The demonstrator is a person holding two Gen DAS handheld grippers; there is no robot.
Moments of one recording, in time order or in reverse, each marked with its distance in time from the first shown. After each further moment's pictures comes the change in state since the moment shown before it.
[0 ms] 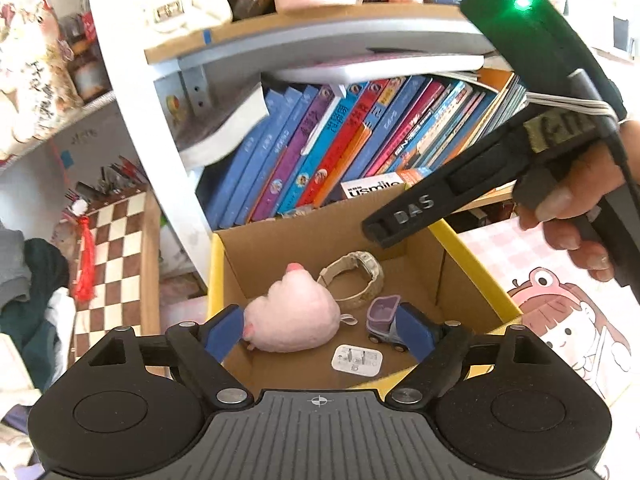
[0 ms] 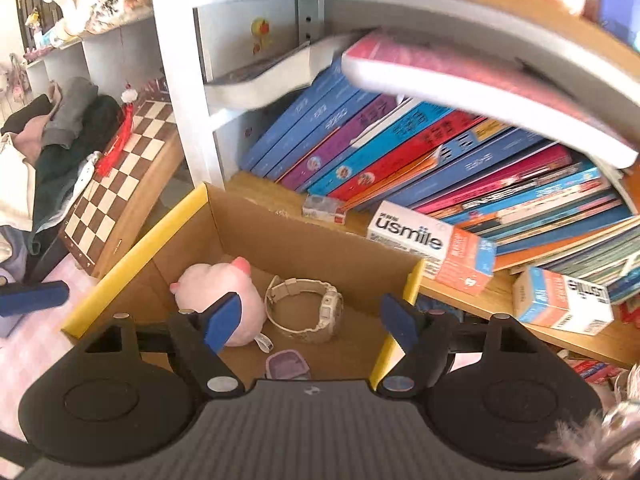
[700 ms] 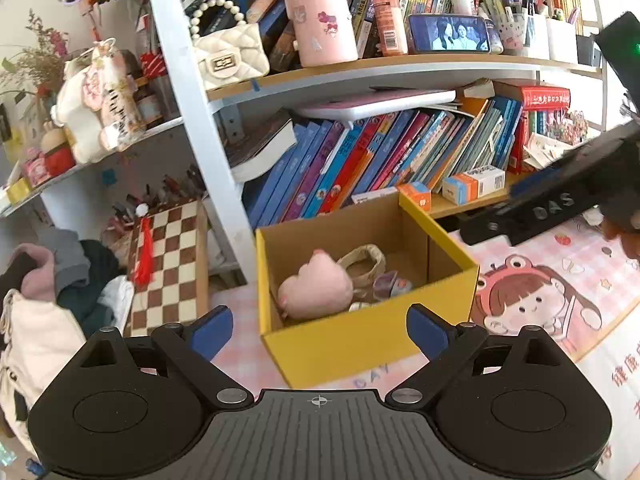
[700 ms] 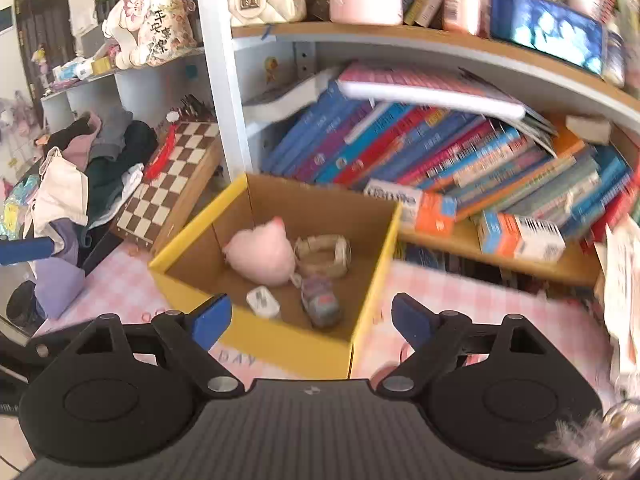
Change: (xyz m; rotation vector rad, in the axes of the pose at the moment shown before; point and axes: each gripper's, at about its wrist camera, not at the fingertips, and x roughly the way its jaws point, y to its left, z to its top) left arm -0.108 0.009 -0.057 0.005 -0.091 0.038; right arm -0.127 0.034 -0.092 0.098 -0.077 -0.015
